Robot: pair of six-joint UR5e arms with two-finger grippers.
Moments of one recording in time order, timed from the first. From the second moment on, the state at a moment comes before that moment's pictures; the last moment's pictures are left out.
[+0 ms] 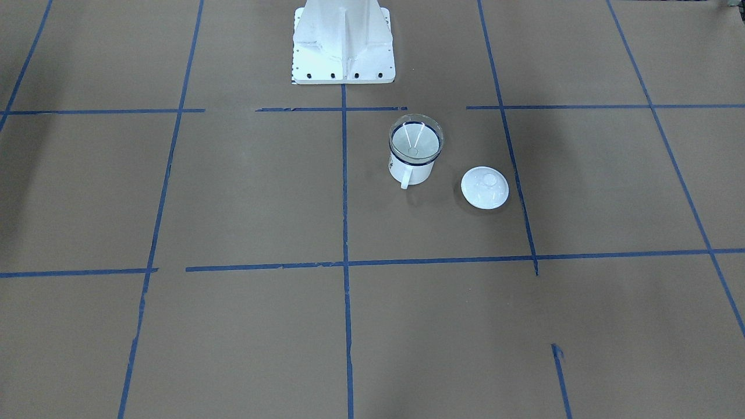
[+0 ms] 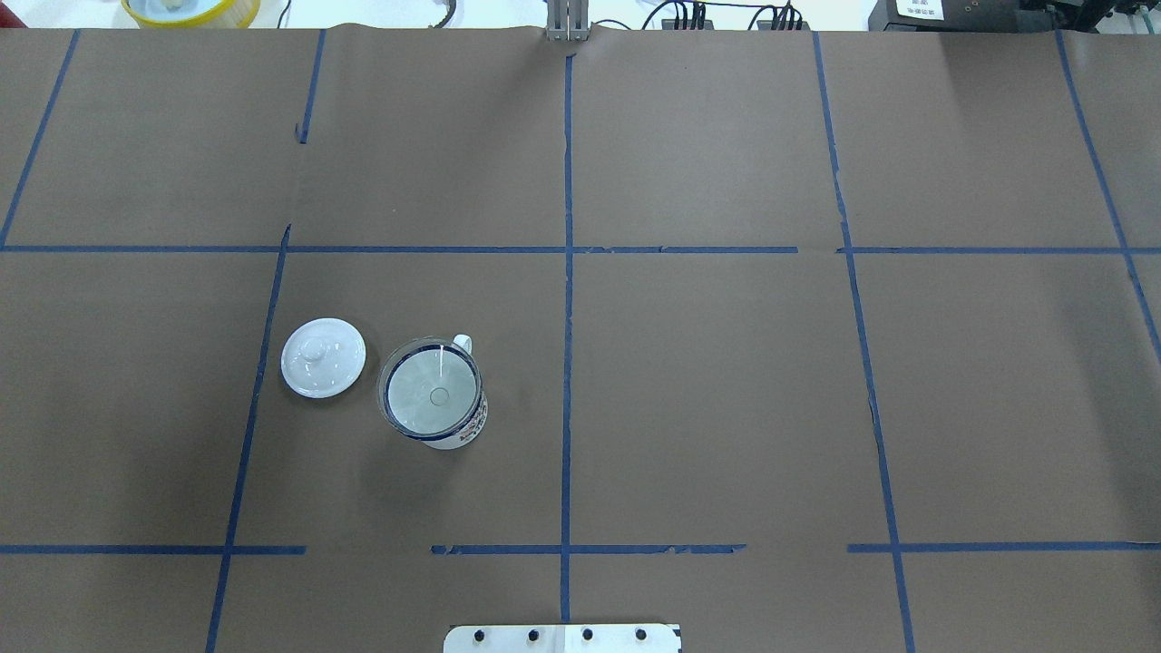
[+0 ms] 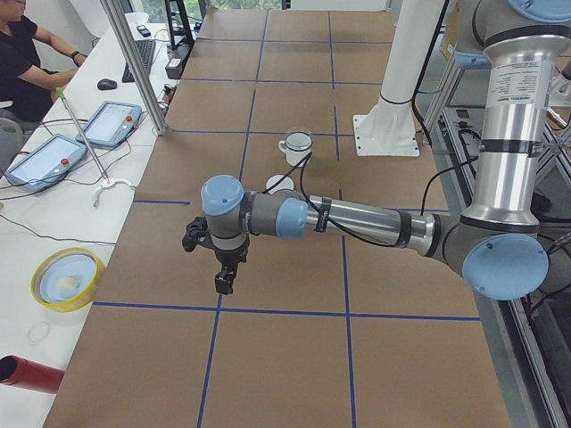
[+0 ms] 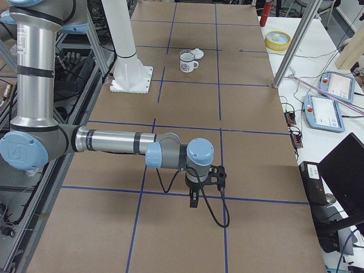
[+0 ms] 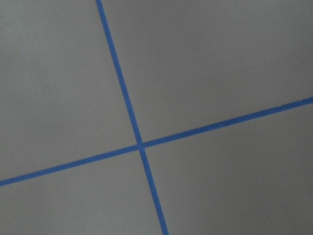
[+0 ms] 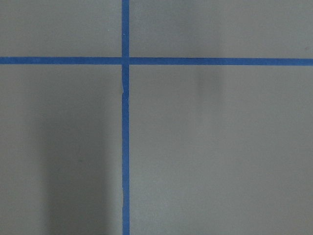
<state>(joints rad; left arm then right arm) -1.52 -1.59 -1.67 -1.55 -2.28 0.12 1.57 -1.68 1.66 -1.57 2.29 0.01</state>
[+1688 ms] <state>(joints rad) -1.54 -1.58 -1.63 -1.55 -2.29 0.12 1.57 -1.68 1.66 -1.57 2.29 0.01</state>
